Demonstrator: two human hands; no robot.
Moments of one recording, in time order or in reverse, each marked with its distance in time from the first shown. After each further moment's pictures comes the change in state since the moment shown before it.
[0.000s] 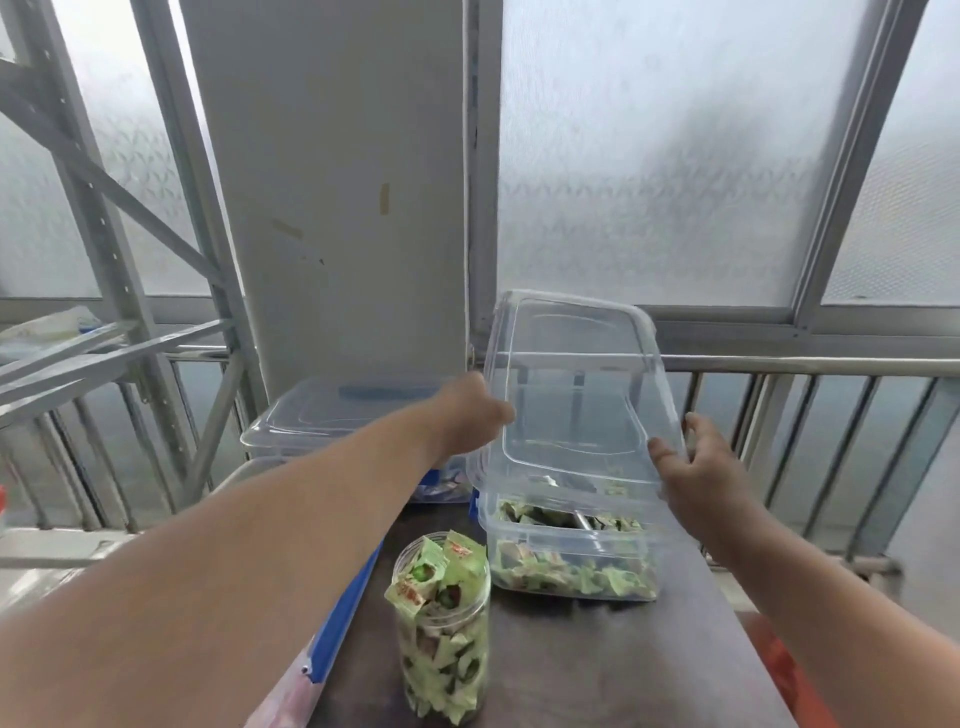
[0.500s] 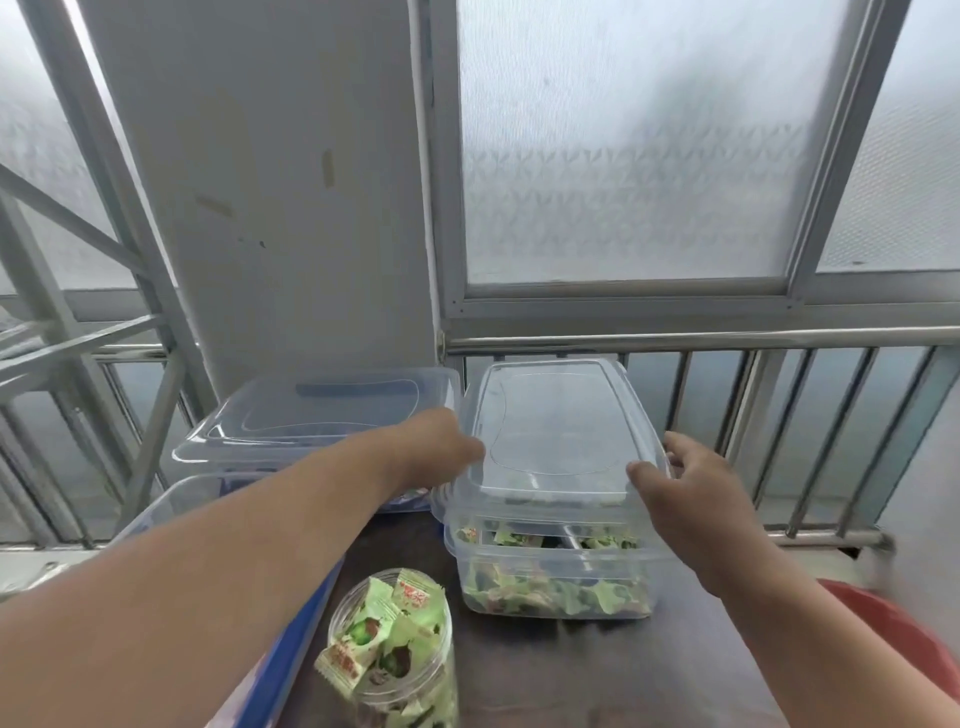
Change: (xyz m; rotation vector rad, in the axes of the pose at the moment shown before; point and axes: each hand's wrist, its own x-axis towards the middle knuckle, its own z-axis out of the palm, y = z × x) left_hand 0.050 -0.036 0.029 0.250 -0.190 -0.102; right_hand 0.007 0.012 0.008 -0.087 -0.037 0.019
